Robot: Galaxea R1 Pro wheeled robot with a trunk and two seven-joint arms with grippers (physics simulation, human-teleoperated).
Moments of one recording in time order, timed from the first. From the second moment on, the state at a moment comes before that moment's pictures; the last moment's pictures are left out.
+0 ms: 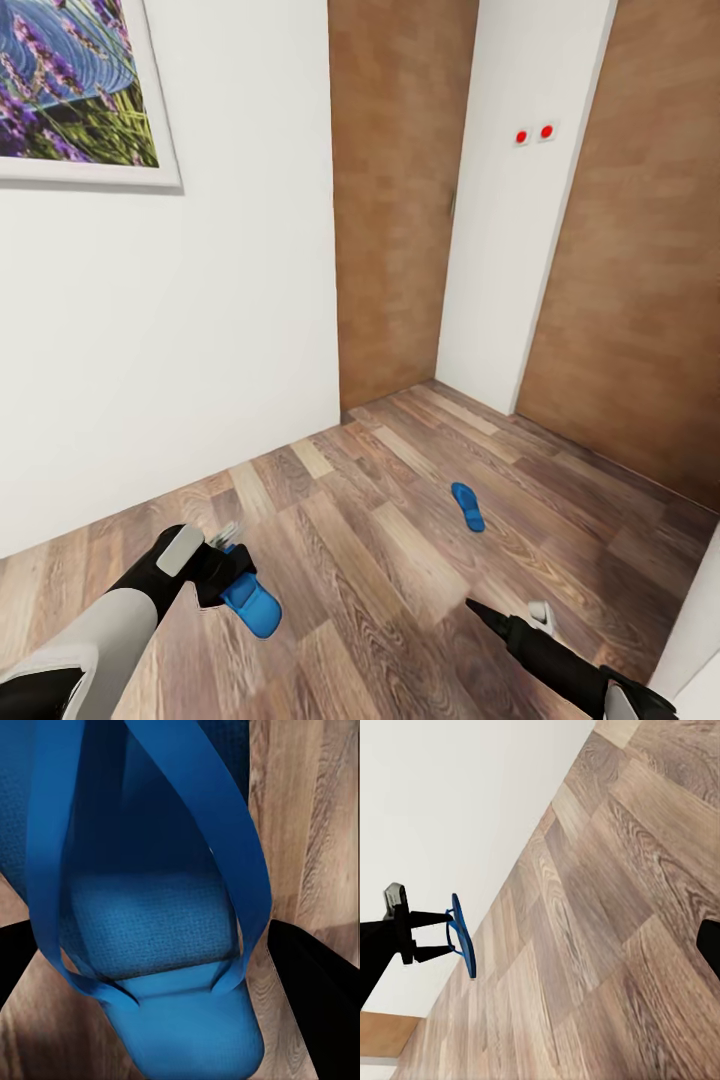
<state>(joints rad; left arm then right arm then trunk) -0.77 0.09 0.09 -0.42 0.82 0.79 0.32 -0.21 -0.17 -0.23 -0.85 -0.50 0.52 0.93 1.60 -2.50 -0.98</state>
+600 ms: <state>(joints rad) -0.77 0.09 0.09 -0.42 0.82 0.79 0.32 -0.21 -0.17 -0.23 -0.85 -0.50 0.52 0.93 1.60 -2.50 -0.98</state>
